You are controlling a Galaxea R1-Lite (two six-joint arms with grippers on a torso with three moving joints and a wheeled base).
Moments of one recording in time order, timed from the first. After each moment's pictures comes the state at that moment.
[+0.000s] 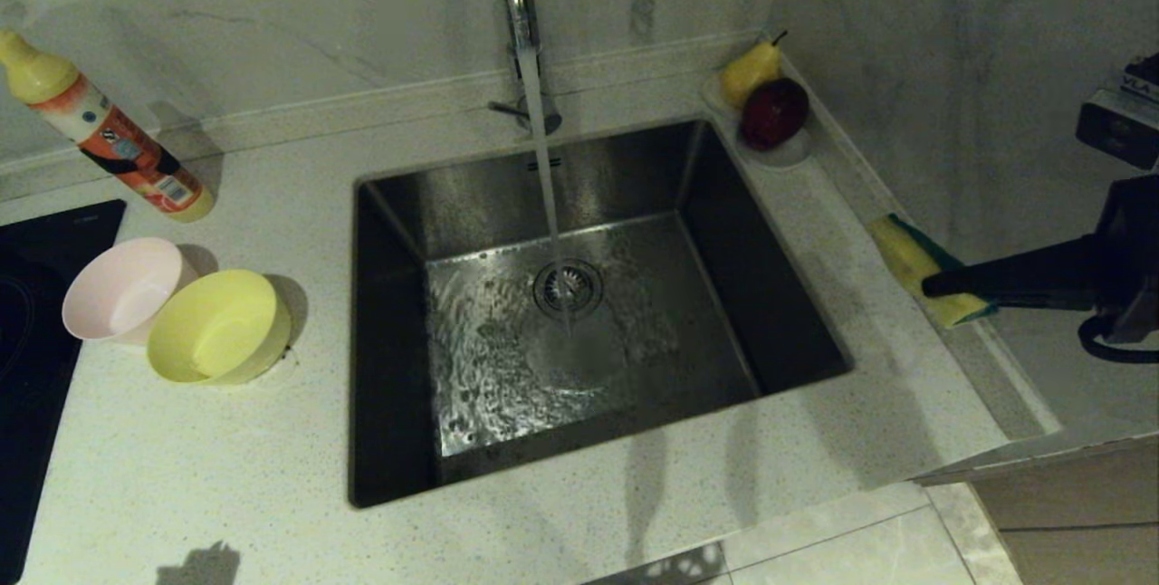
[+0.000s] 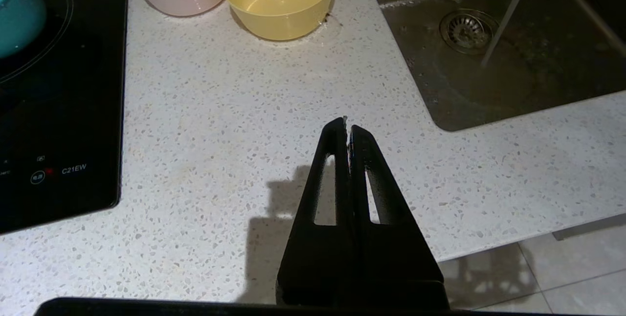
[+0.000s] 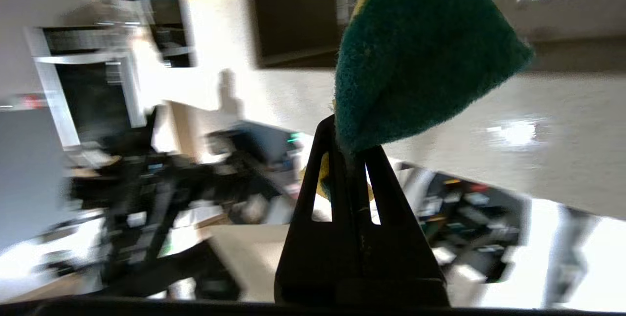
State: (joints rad) left arm 0.00 0.00 0.00 -0.11 0.00 0.07; right arm 0.14 1.34 -1.33 0.53 0.71 0.34
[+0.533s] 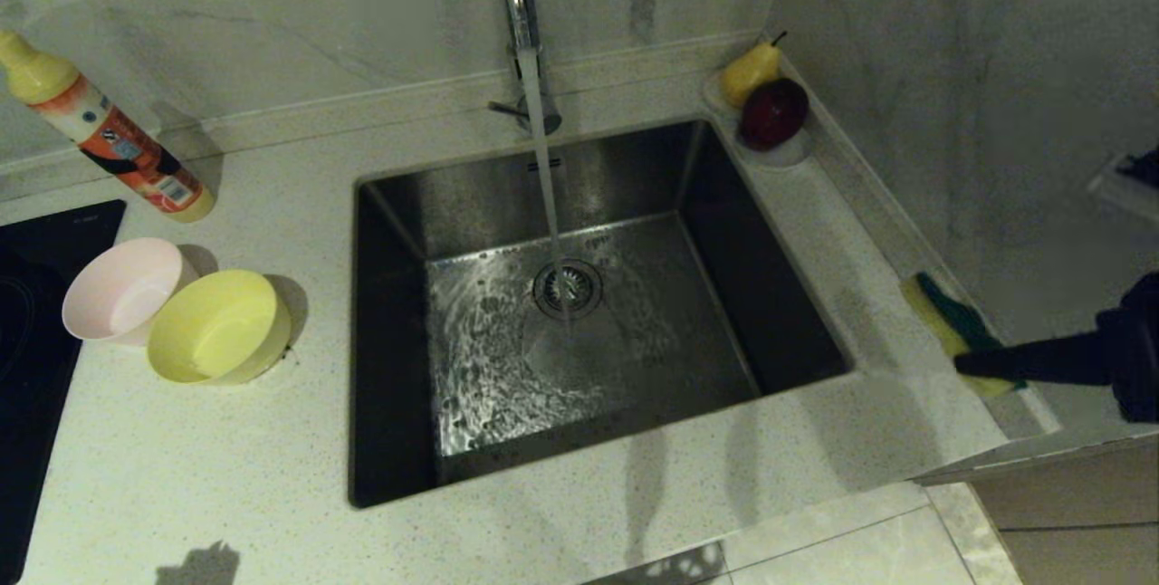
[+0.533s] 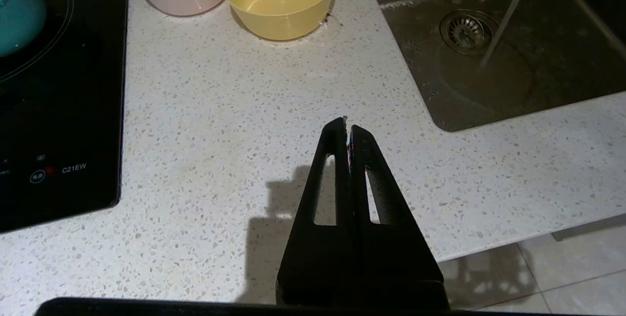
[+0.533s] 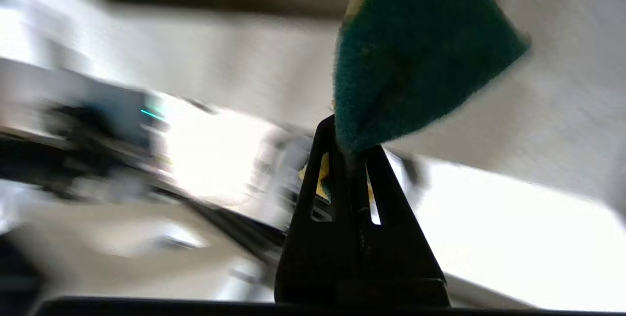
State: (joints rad) left arm 0.00 0.00 0.00 -0.11 0.00 0.07; right arm 0.16 1.27 -1.15 0.55 0.41 0.00
